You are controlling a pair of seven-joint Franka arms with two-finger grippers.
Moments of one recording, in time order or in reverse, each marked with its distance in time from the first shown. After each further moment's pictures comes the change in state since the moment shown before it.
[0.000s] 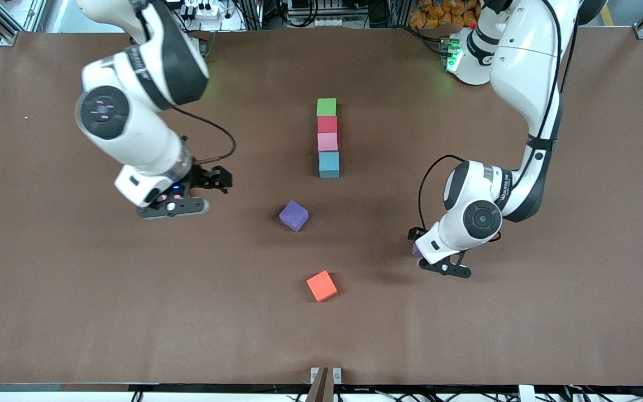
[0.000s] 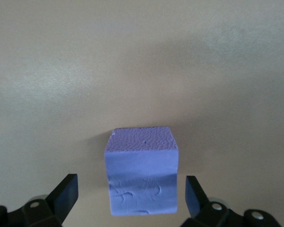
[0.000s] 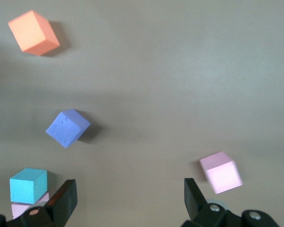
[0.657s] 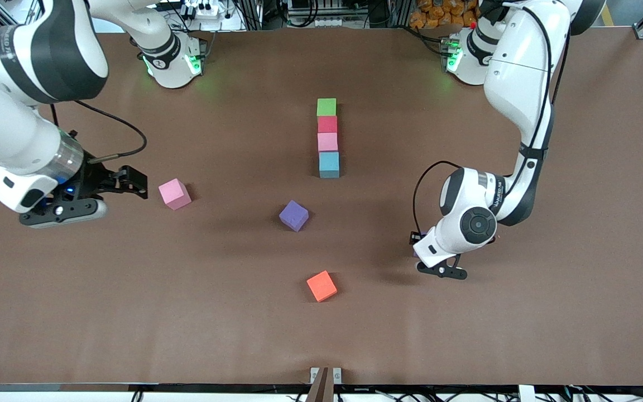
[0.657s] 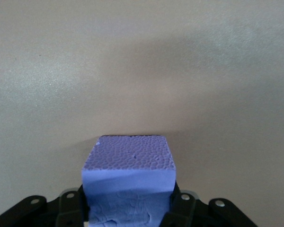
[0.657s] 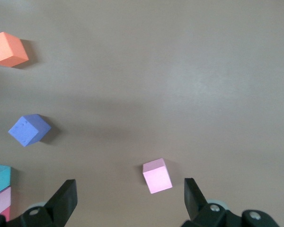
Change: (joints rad) left arm -0.004 0.040 -0.003 0.011 -0.040 0.036 -0.019; right arm -0.200 -0.057 0.014 0.066 -0.046 -0.093 -0.214
